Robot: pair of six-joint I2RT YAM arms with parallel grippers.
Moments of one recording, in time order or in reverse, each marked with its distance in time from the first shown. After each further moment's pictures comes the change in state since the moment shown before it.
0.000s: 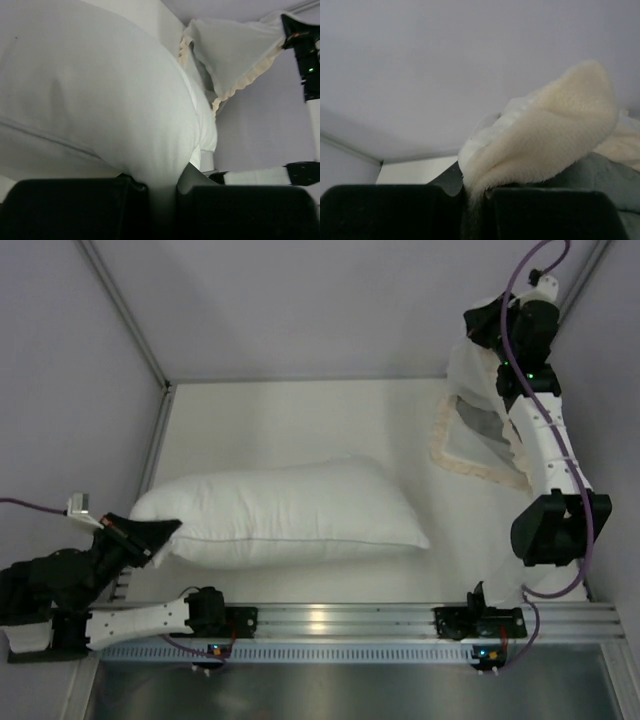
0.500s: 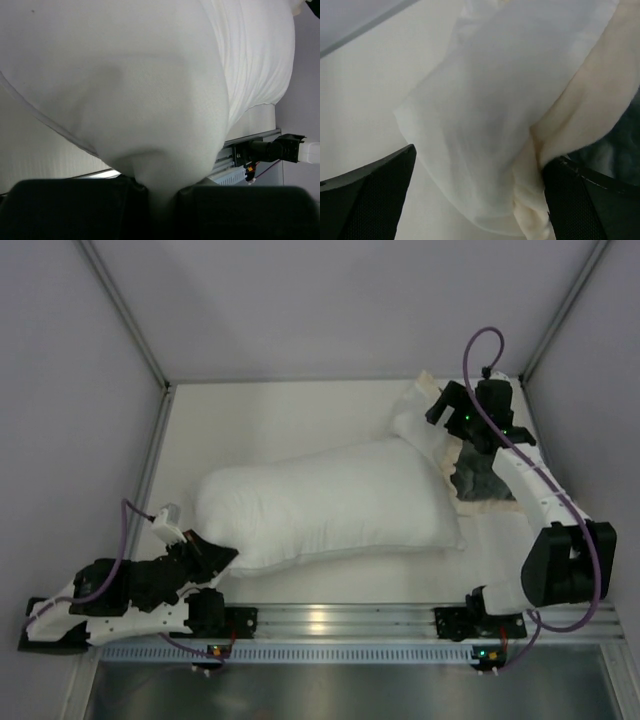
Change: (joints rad) left arm -0.059 0.004 -0.440 0.122 0.155 -0.018; right arm 0.124 -0.282 -0.620 -0.221 0.103 -0.016
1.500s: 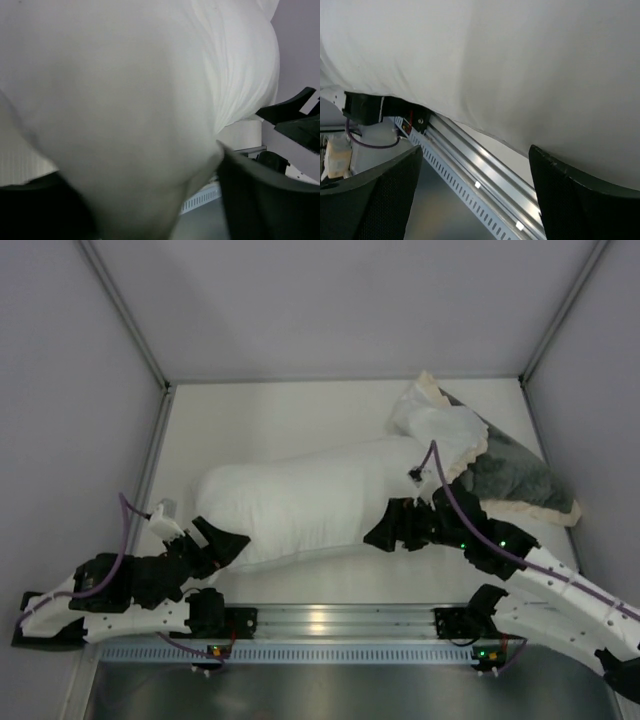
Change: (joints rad) left arm -0.011 0.084 0.042 0.001 -0.059 -0.113; right arm 0.642 -0.705 -0.460 -0.249 -0.166 0.187
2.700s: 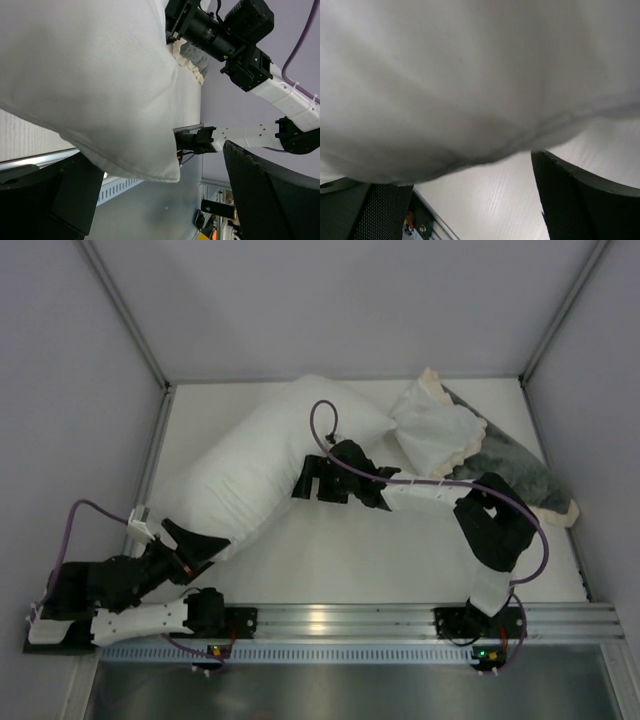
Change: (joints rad) left arm -0.001 -0.200 0.078 -0.035 0.121 -0.064; right arm 0.113 1.072 0.405 0.563 0.054 0.146
